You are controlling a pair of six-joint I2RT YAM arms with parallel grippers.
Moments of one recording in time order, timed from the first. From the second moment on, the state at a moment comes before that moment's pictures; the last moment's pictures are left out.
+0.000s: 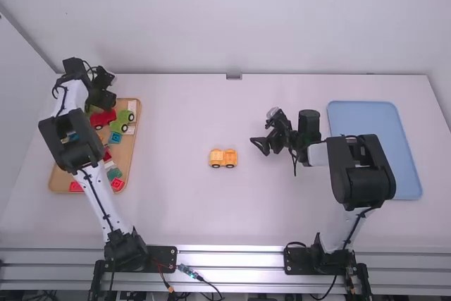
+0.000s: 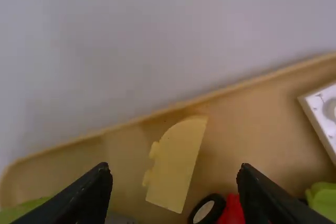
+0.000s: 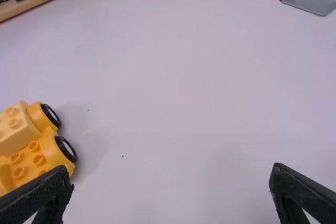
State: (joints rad) left arm 0.48 2.46 2.10 -0.74 0.14 0.78; right arm 0.11 1.92 0.74 0.52 -0.79 -0.37
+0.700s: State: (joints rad) left arm 0.48 2.46 2.01 -0.66 0.15 0.79; right arm 0.11 1.92 0.74 0.52 -0.79 -0.37
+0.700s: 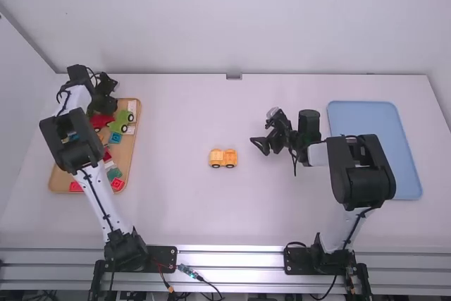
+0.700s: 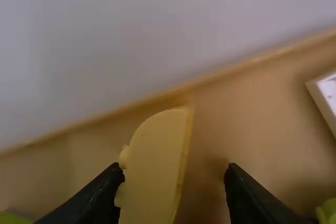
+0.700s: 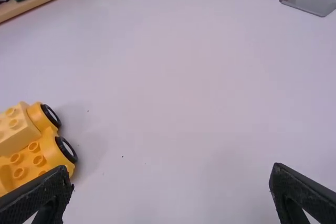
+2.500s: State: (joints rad) left arm 0.49 2.46 2.02 -0.69 0.19 0.78; right arm 0.11 1.92 0.74 0.61 -0.80 -0.24
